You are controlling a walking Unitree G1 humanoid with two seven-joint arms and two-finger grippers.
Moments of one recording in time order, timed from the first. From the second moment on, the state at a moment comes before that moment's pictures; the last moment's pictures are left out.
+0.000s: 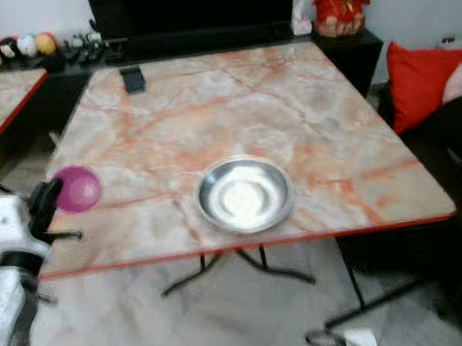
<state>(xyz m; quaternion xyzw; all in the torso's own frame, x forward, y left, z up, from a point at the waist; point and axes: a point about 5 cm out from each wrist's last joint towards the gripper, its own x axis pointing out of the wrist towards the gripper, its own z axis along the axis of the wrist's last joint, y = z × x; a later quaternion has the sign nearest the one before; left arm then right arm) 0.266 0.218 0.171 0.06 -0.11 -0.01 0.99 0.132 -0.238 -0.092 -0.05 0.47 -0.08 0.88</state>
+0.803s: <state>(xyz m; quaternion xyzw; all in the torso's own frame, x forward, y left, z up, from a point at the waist) 0.271 0.232 0.176 0.00 -0.10 0.01 0.99 0.136 -0.233 -0.092 -0.05 0.47 -0.07 0.88</state>
